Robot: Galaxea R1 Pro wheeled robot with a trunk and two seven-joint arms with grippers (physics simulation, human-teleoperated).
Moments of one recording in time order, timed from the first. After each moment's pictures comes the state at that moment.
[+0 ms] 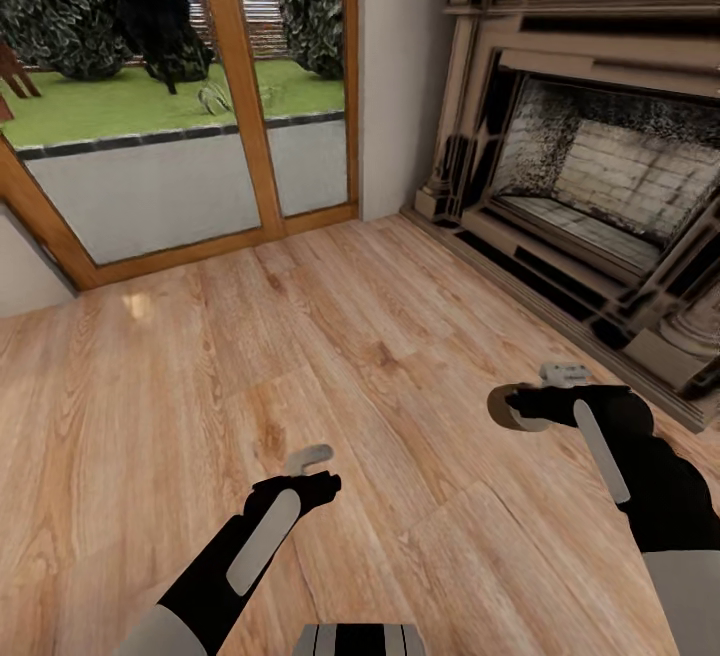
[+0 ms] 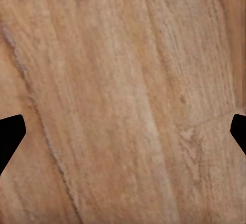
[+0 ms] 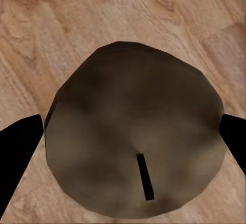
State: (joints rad) left arm -0.50 -0.06 -0.45 -1.08 0.86 0.56 0.61; right arm -0.64 -0.27 0.02 -1.39 -0.22 1.05 0.02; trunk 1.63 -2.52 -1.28
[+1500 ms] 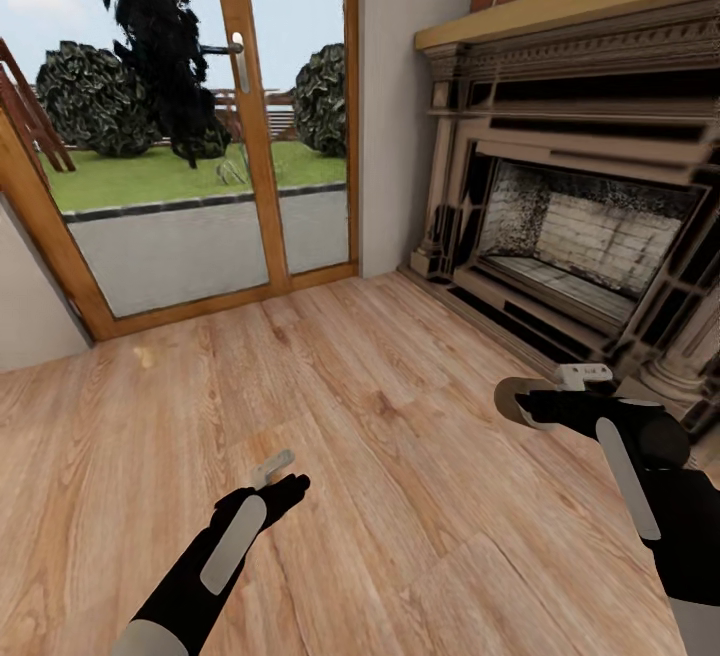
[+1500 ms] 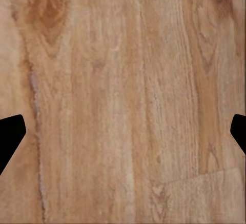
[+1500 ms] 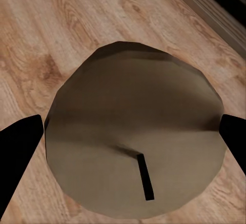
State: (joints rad) left arm -0.47 -0.05 -0.23 -0.99 0.87 0.45 0.51; right arm -0.53 -0.27 -0.04 -1.61 -0.21 1.05 0.02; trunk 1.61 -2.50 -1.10
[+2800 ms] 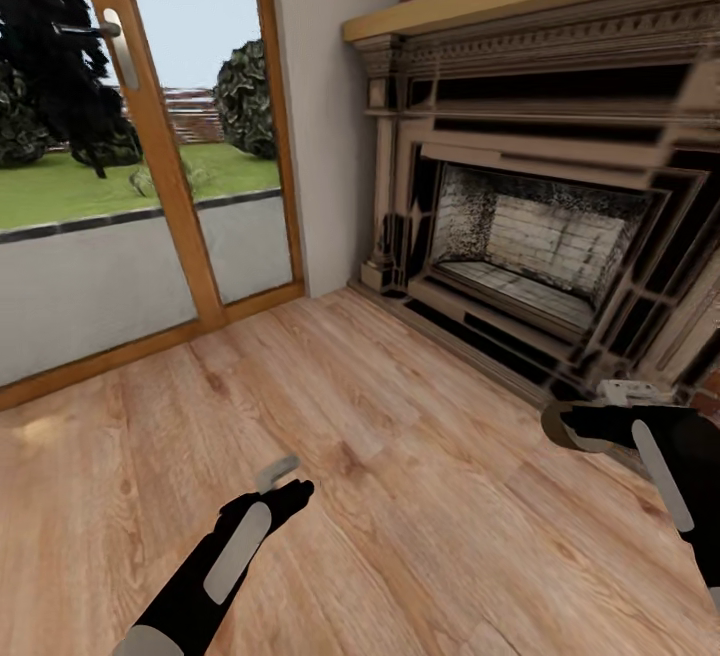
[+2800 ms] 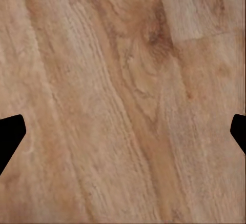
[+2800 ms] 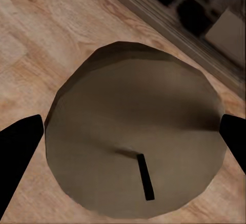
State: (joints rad) left arm -0.46 -0.04 -0.28 -0.99 0.86 0.44 0.51; right arm -0.54 -0.39 -0.10 -1.43 -0.21 1.05 0.02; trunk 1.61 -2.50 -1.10
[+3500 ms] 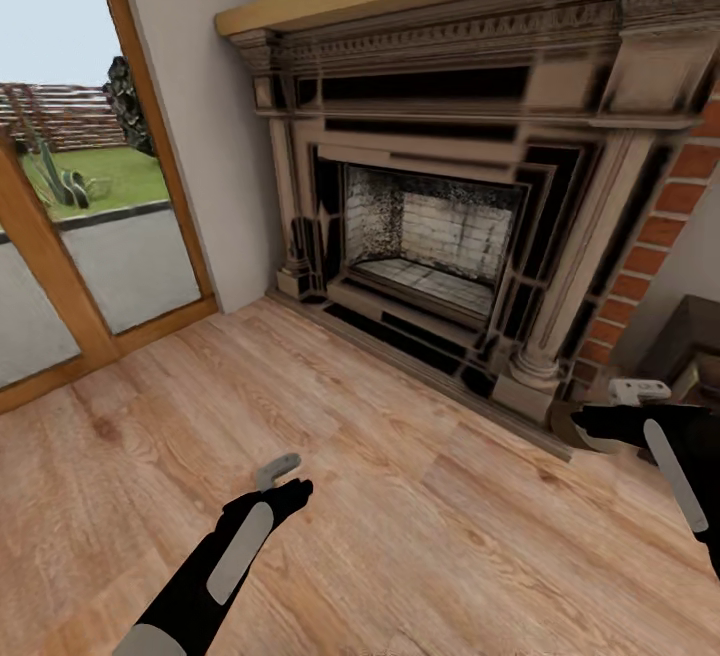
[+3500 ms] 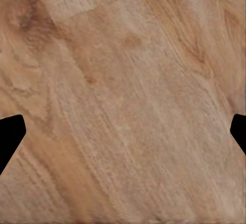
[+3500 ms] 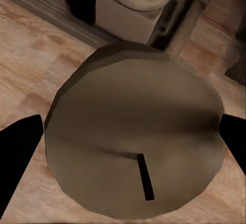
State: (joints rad) left arm -0.46 -0.05 -0.28 -0.99 0.81 0.44 0.51; right arm -0.54 -0.43 -0.10 -1.42 -0.22 1.05 0.02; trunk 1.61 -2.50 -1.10
